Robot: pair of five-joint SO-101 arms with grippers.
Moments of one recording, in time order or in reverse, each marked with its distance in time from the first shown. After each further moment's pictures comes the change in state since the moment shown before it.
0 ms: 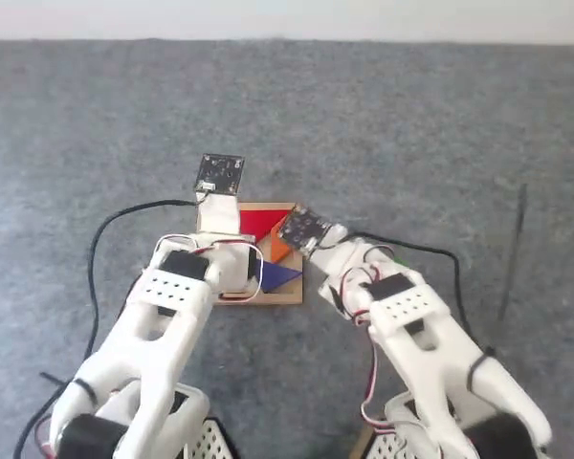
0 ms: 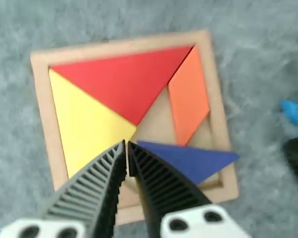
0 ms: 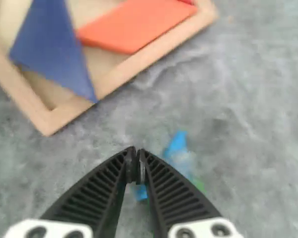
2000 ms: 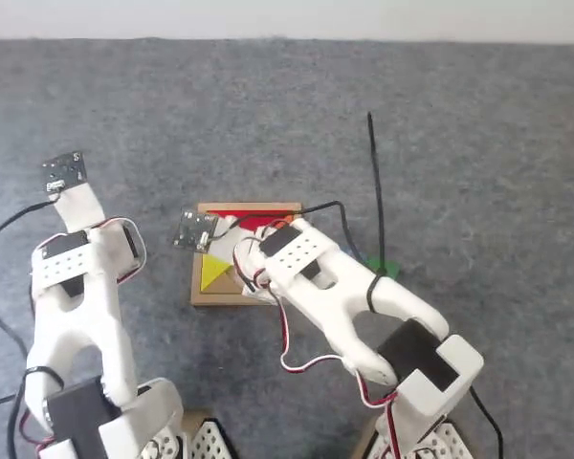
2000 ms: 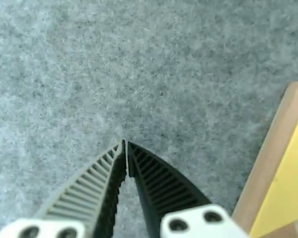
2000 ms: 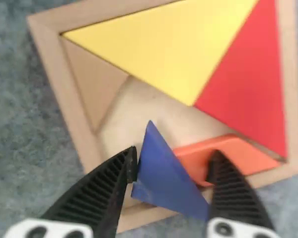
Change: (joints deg) left arm -38.1 13.0 -10.4 2.7 -8.1; right arm -19.3 39.5 -43.1 19.8 1.9
